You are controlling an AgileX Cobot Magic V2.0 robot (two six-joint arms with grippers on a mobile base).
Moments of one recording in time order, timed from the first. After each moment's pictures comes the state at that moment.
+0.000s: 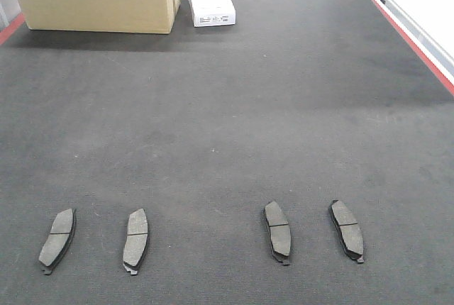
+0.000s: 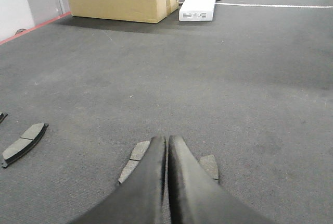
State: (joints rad) left arm -0.65 -0.02 -0.35 0.23 0.62 -0.31; right arm 0.47 0.13 -0.40 -0.20 0.57 0.24
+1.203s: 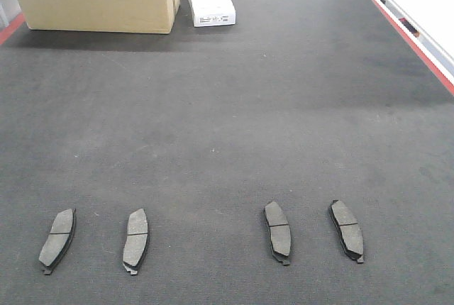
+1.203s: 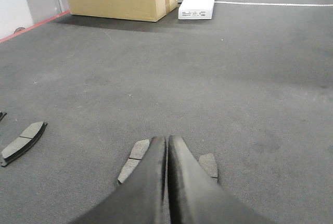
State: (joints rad) left arm -0.05 -0.01 0.03 0.09 0.07 -0.17; right arm 0.47 0.13 -0.40 -0.20 0.58 0.24
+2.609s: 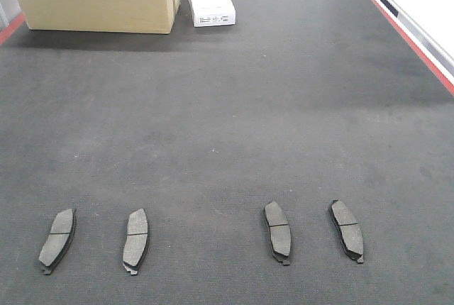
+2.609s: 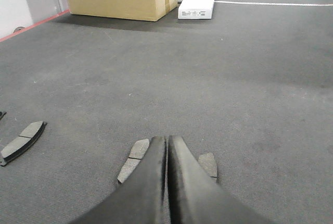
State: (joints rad) left arm -0.02 -0.01 0.03 0.00 0.07 -0.04; right arm 0.47 0.13 -0.40 -0.20 0.58 0.24
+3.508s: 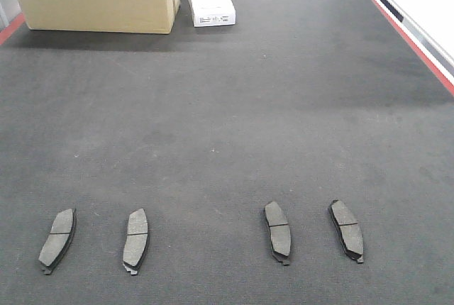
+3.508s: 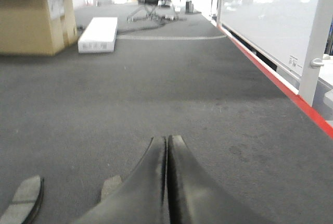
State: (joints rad) left arm -0.02 -0.01 0.03 0.00 0.07 -0.04; right arm -0.02 0.03 -0.05 0.08 0.15 -0.07
